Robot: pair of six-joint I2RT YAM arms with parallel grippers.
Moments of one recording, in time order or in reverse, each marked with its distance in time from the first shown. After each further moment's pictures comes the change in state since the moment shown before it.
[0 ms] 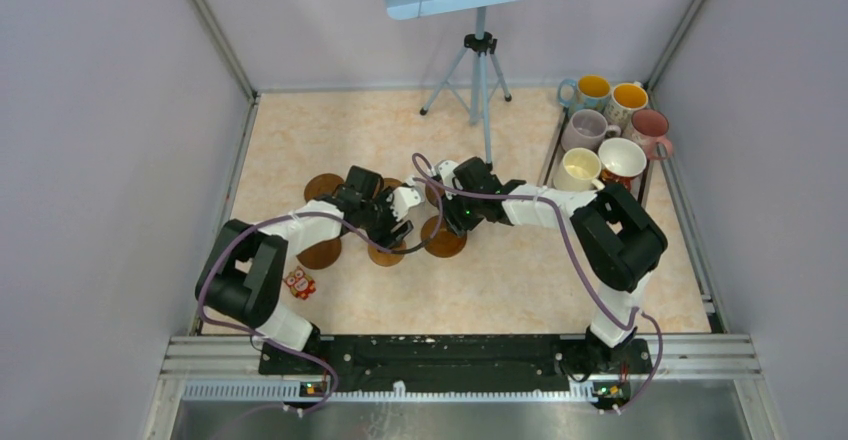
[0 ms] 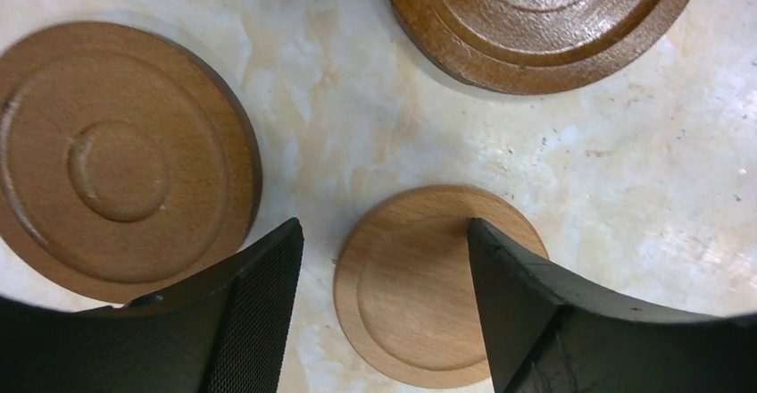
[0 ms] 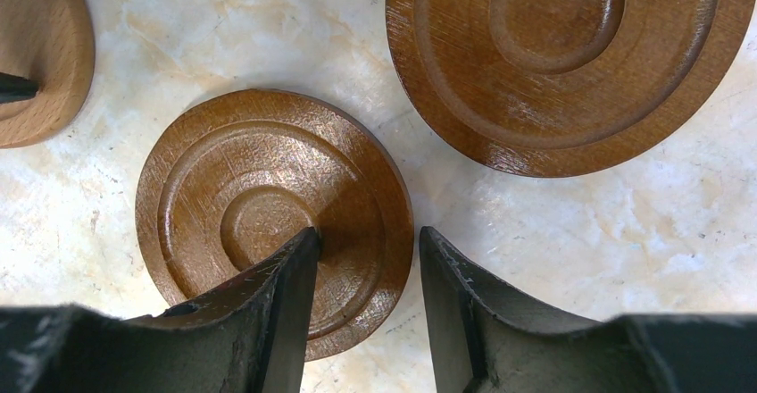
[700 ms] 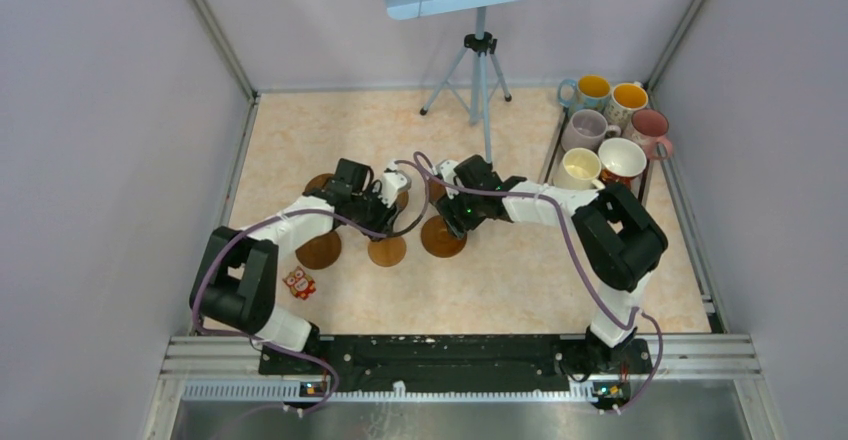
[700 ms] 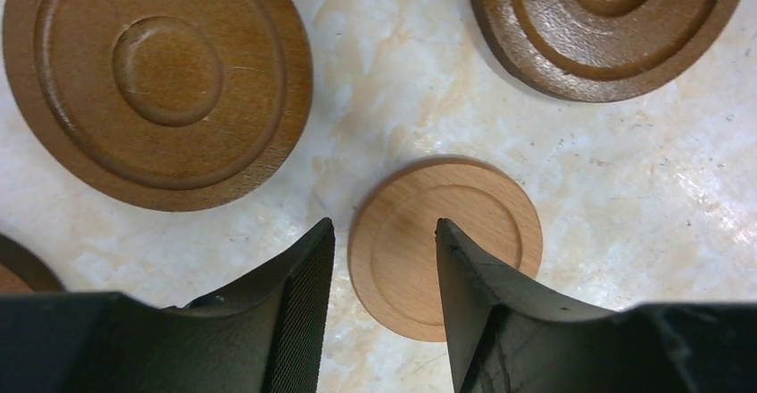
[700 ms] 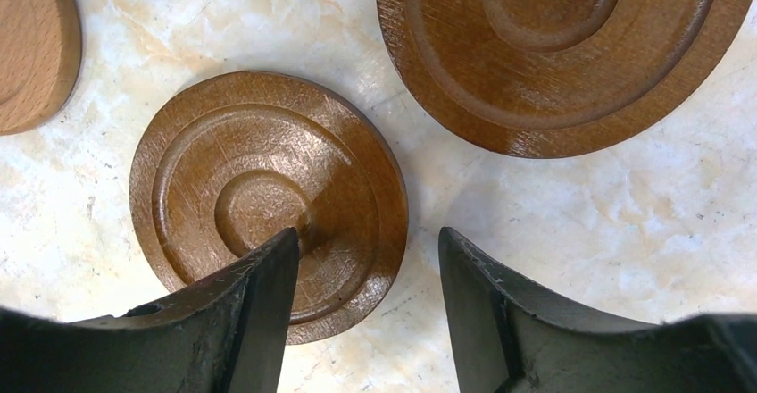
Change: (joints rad) left arm 0.057 -0.047 0.047 -0.116 -0.030 -0.217; right arm -0.008 0.000 0.026 -0.063 -0.005 0.001
